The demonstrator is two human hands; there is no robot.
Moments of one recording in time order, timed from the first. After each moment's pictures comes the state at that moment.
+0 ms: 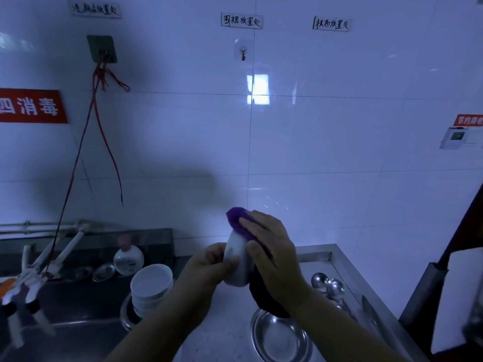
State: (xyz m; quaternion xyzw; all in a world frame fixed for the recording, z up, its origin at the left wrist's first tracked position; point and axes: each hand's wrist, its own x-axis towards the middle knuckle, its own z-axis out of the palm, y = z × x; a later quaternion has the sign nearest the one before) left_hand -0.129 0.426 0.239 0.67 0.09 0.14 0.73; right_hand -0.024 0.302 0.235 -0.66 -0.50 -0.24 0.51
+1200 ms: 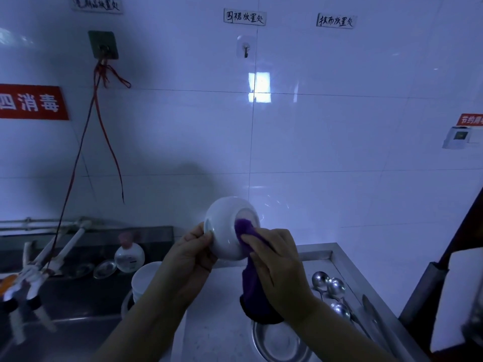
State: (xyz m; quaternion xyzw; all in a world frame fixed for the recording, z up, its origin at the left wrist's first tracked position) left_hand -0.115 0.452 0.247 0.43 0.04 0.20 0.88; right_hand -0.029 0.295 0.223 -0.68 -0.50 -0.40 0.36
